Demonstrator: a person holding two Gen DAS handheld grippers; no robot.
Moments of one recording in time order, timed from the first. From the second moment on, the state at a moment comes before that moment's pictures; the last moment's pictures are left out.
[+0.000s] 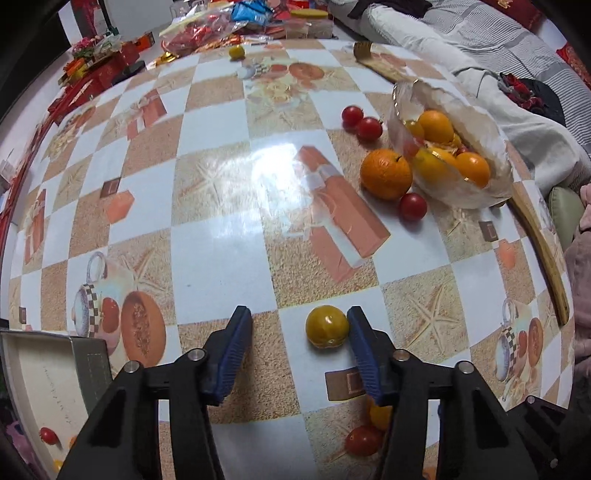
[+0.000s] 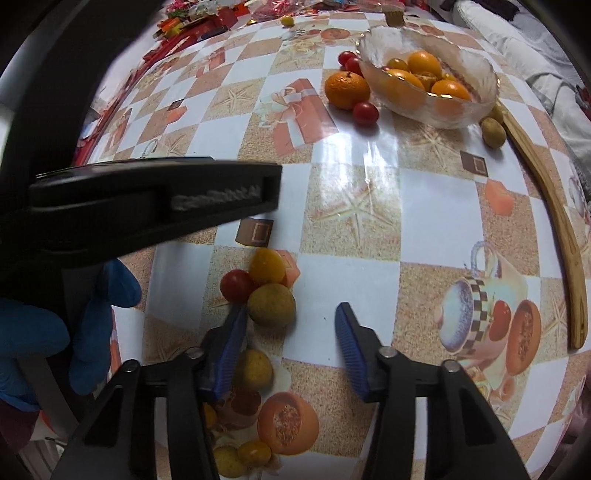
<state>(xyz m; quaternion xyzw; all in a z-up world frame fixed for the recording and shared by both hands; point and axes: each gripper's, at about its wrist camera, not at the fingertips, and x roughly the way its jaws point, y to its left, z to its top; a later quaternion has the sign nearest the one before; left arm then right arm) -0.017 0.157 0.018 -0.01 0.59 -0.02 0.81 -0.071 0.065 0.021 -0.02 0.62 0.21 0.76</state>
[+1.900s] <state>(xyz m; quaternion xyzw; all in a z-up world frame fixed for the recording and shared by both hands) -0.204 0.351 0.069 -0.14 0.57 0.12 0.80 -0.108 0.173 0.081 -0.08 0.60 0.31 0.73</state>
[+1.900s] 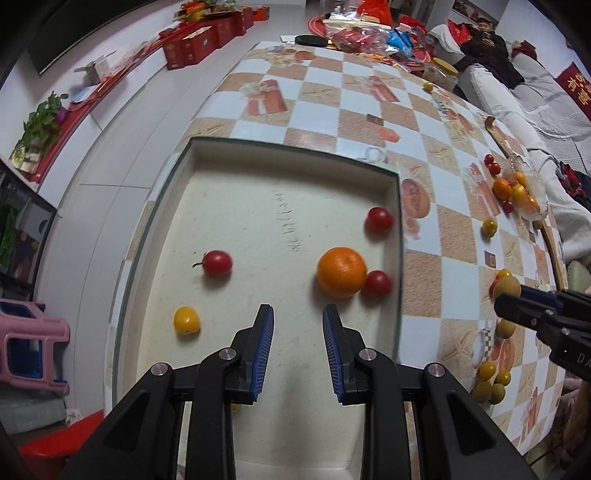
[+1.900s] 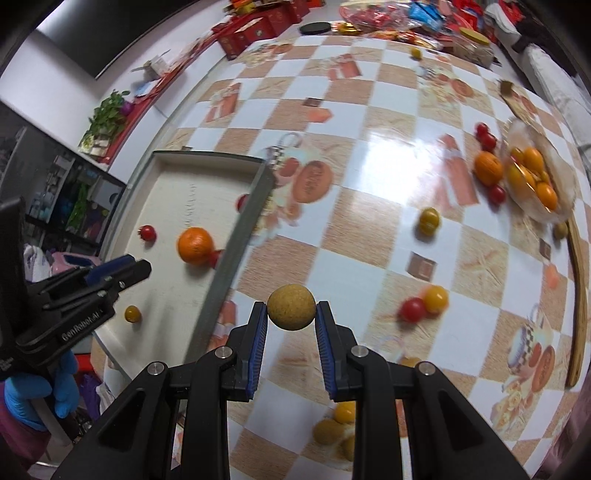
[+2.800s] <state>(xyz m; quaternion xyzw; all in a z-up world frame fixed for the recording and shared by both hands) -0.083 0.217 0.072 -0.07 0.53 -0.04 0.84 -0.091 0.052 0.066 0.00 0.62 0.19 0.76</state>
